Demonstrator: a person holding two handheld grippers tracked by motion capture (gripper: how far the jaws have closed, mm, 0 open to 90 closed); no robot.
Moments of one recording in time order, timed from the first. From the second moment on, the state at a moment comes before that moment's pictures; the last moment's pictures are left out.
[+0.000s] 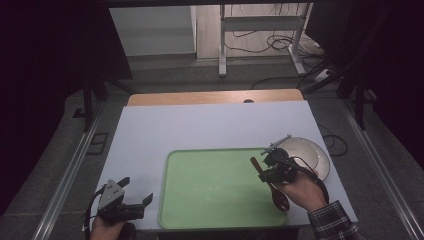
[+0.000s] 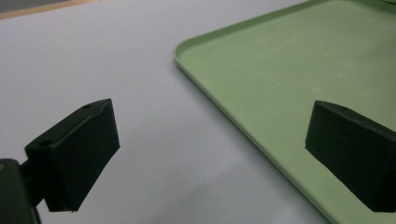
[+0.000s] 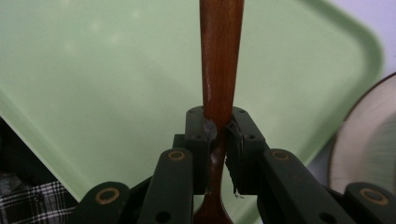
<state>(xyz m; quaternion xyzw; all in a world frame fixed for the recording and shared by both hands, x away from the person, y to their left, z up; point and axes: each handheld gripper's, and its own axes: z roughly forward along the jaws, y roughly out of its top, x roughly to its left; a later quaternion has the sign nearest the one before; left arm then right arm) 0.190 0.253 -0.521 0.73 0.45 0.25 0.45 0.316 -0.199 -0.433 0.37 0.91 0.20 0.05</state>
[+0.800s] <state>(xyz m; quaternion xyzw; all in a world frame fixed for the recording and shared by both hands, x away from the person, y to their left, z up) 0.190 0.253 -0.521 0.74 0.44 0.25 0.44 0.313 -0.199 -0.459 0.37 0.90 0.22 0.07</state>
